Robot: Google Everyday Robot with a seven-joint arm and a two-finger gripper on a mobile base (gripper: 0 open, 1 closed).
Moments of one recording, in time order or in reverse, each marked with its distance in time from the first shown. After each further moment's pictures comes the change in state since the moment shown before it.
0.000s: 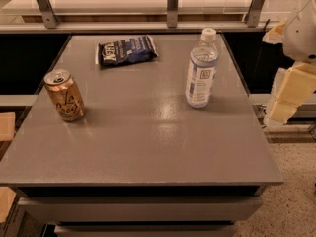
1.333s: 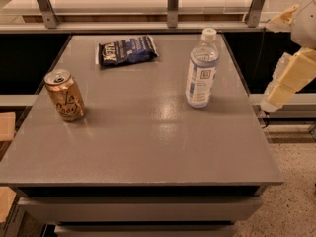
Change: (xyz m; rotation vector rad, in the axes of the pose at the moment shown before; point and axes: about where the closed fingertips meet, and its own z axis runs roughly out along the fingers) arm -0.003 -0.028 -0.005 0.042 -0.165 0.037
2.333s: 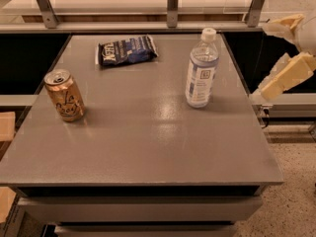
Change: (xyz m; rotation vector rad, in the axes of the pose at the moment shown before) arm -0.003 -0.026 0.022 -0.007 -0.355 0.067
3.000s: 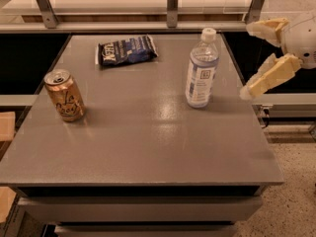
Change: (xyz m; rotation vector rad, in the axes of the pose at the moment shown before) arm -0.013 -0.005 0.022 -0.056 -0.185 -0.015
